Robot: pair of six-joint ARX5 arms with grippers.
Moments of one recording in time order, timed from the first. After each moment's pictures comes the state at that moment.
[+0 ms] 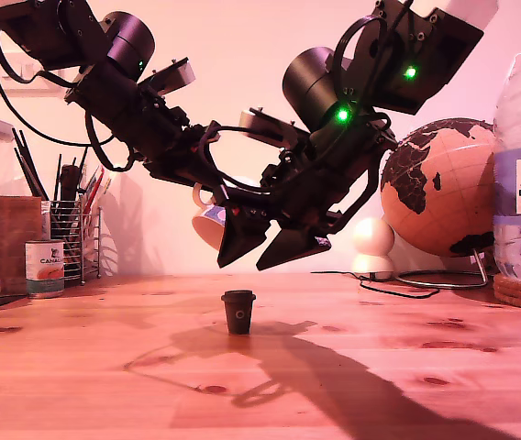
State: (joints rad) left arm -0.36 1.94 1.50 -0.12 0.38 0.19; right arm 0.58 1.92 1.19 0.05 -0.20 -0.03
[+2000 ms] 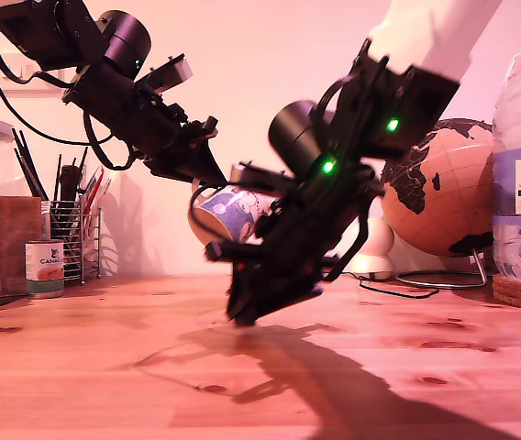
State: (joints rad) left arm -0.34 1.94 1.50 -0.10 0.42 0.19; right arm 0.58 2.01 1.19 0.03 -0.15 0.00
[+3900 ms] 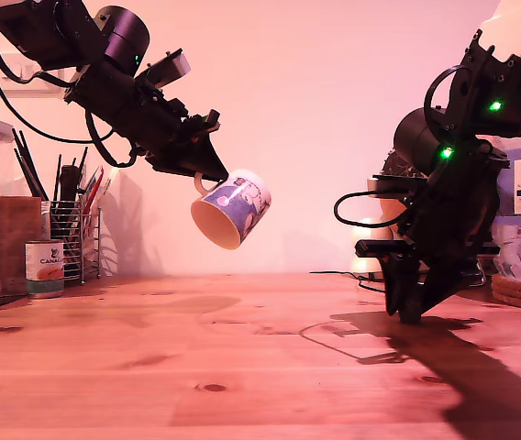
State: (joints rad) left arm -0.34 1.94 1.50 -0.05 0.42 0.14; right arm 0.26 1.95 1.20 -0.25 -0.05 -0.03
